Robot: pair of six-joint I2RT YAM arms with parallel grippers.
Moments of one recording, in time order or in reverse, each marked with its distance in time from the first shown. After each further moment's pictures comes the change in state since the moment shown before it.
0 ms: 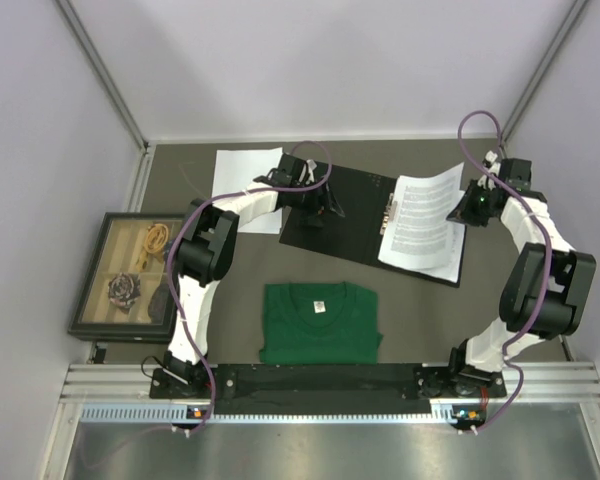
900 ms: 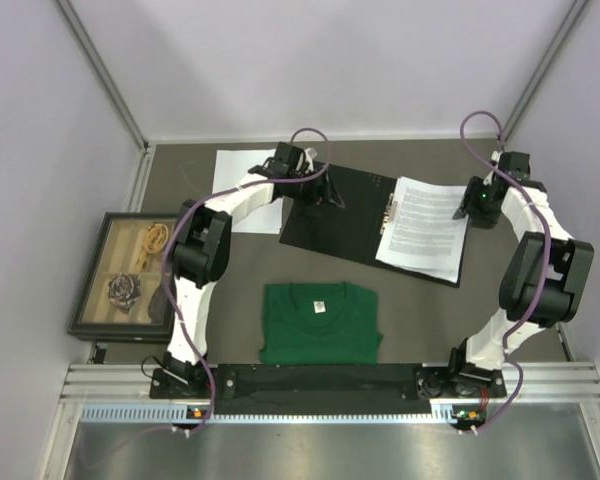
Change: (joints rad) left arm 0.011 -0.014 0.098 -0.091 0.026 0.071; right arm 0.003 0.089 0.083 -0.082 0.179 0.004
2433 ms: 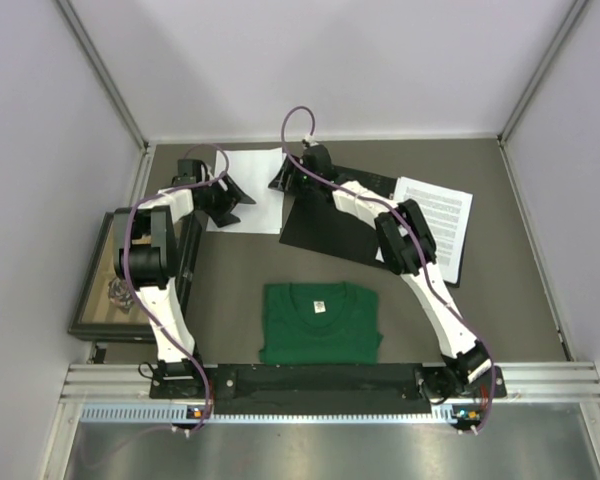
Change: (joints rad) left arm 0.492 -0.182 -0.402 0.118 0.001 -0.074; right arm 0.830 0.901 0.893 0.553 -0.024 0.576
